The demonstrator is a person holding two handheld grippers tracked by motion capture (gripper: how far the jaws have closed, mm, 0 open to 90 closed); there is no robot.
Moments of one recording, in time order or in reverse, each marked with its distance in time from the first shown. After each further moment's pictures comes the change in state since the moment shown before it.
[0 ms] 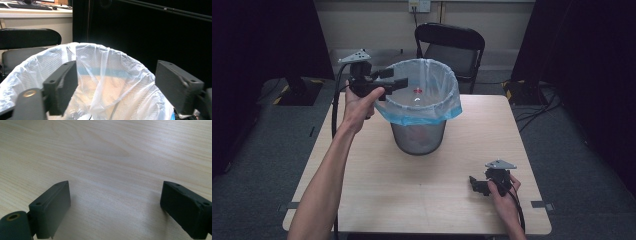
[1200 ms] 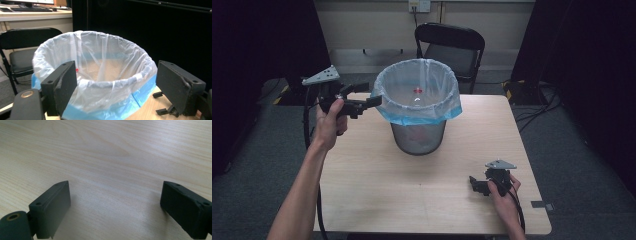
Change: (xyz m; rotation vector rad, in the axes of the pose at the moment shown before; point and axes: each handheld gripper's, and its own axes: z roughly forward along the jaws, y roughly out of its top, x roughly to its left) left arm 0.000 -0.029 -0.075 0.006 0.000 0.066; right arm 0.000 0.000 0.000 0.000 0.000 0.000
